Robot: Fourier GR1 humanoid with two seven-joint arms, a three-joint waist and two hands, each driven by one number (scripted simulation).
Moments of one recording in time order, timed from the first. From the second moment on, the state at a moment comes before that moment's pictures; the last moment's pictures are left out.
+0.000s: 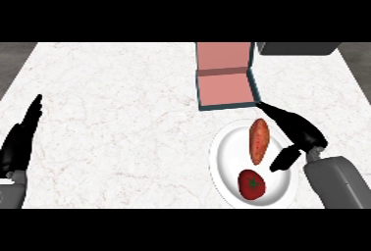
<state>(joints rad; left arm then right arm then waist) -0.11 0.41 0.10 -1.34 -0.17 0.16 0.08 -0.31 -0.34 0.17 -1.27 0.70 0.33 0.07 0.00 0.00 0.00</state>
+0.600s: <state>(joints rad) -0.11 0.39 0.13 -1.34 -0.20 0.12 0.07 -0.38 -0.27 0.14 -1.05 0.86 0.09 0.01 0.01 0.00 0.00</state>
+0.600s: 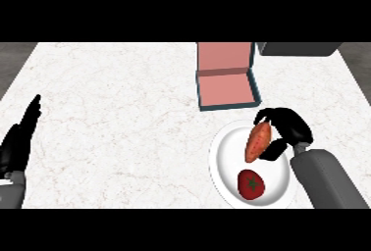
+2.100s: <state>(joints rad) -0.11 0.36 0.16 -1.31 -0.23 0.12 0.05 -0.27 -0.25 0.16 -1.87 1.25 0.10 0.74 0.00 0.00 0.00</state>
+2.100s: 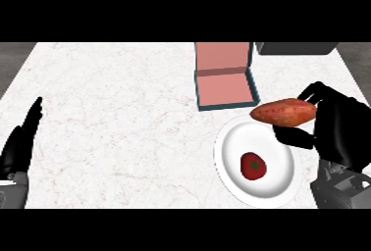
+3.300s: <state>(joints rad) -0.17 0.35 0.16 -1.29 -0.24 0.08 0.04 -1.08 -0.12 -0.22 -0.80 1.04 -0.30 0.58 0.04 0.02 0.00</state>
